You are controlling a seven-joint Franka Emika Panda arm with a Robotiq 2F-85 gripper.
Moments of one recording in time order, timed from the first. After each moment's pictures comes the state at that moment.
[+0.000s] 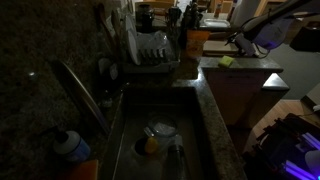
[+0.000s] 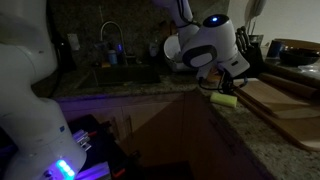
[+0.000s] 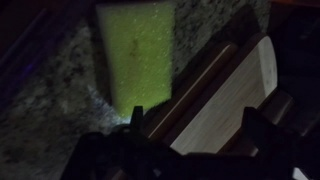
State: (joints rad) arm -0.72 0.44 0.38 -2.13 0.45 3.19 0.47
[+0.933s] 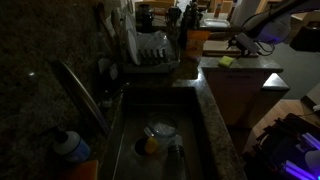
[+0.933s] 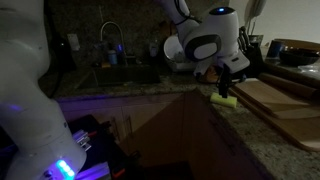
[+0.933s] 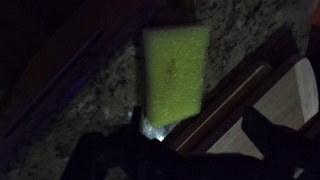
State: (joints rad) arm -0.42 0.36 0.04 -2.13 0.39 2.93 0.59
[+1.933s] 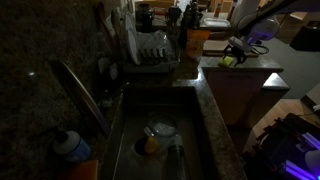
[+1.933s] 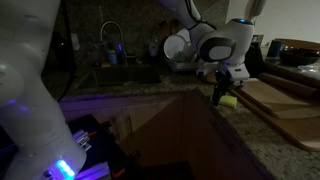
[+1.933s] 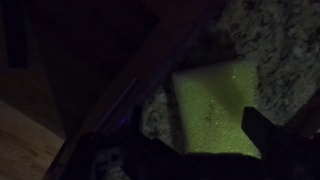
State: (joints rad) arm -0.23 0.52 -0.18 -1.91 0.43 2.51 0.74
